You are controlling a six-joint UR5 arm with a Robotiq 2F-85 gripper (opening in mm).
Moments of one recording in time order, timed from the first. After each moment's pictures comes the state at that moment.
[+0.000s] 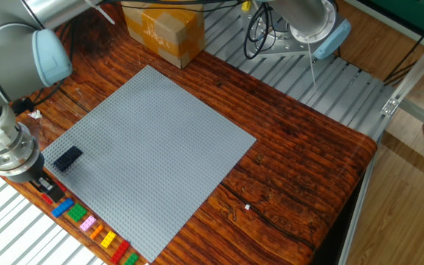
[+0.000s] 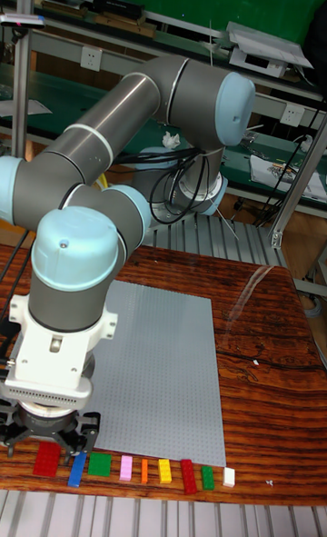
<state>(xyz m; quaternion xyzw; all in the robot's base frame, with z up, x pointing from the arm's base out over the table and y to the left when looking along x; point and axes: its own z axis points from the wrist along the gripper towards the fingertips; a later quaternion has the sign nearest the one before) 0.781 -0.120 0.004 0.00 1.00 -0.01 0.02</state>
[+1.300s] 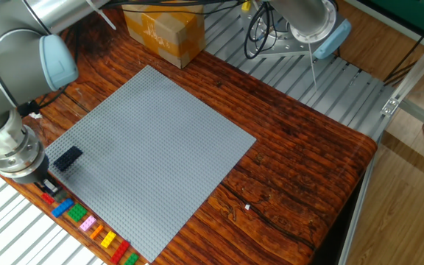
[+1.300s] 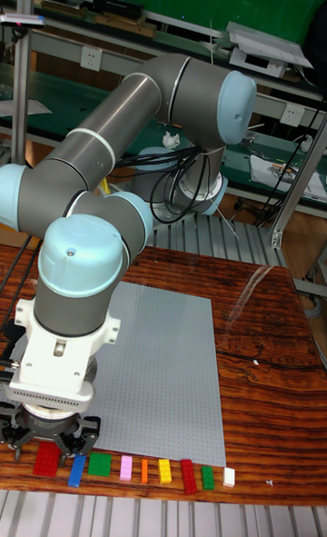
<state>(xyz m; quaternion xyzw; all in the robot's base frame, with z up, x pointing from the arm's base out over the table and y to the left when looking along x) 0.775 -0.119 -0.006 0.01 1.00 -0.01 0.02</state>
